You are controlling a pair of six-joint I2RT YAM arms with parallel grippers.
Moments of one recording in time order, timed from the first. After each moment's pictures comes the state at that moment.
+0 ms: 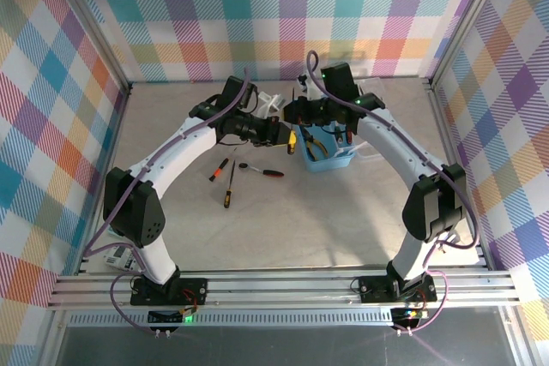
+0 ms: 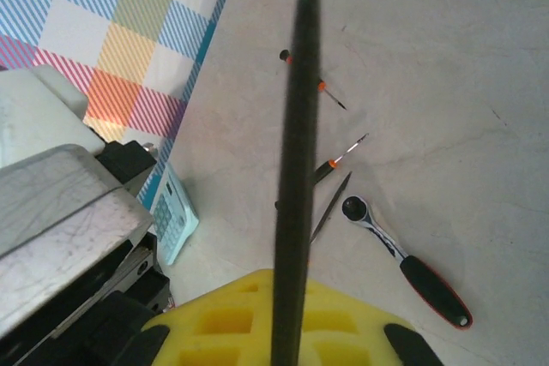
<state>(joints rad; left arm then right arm) -0.51 1.74 1.58 -0.66 0.80 -0.40 0.46 1.74 1.62 -0.57 -0.61 0.46</state>
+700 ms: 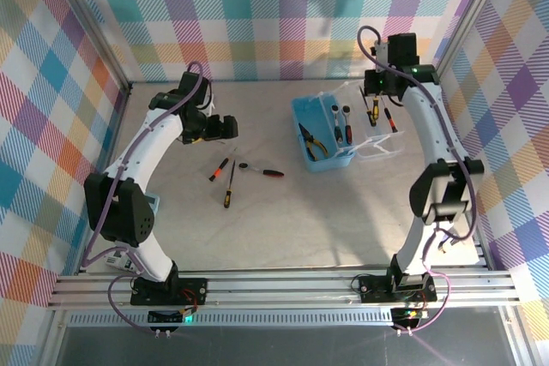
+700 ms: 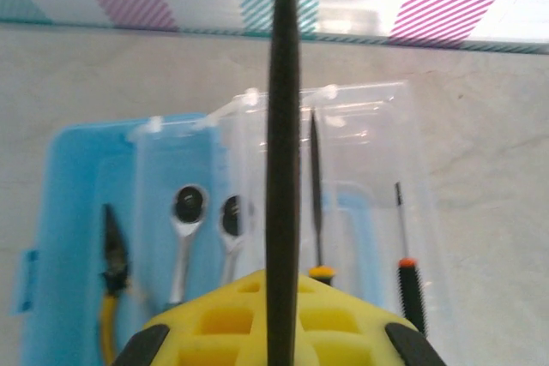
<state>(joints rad) -0.25 1.70 1.59 -1.02 0.08 -0.29 0.10 1.88 1.94 -0.86 -0.03 -0.04</state>
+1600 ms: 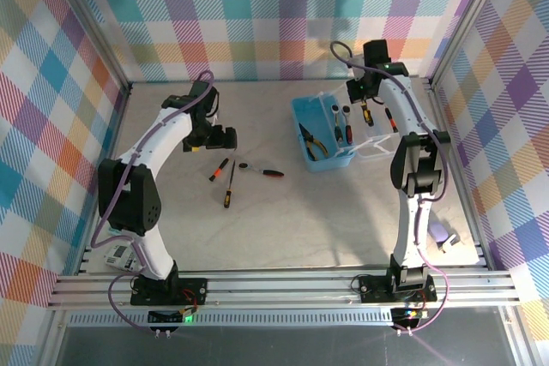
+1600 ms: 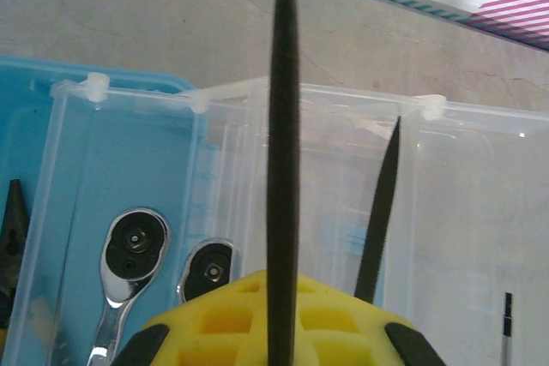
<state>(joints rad) -0.25 1.81 1.57 -1.04 0.02 -0.28 0.13 2.20 2.13 -0.88 -0.03 -0.22</state>
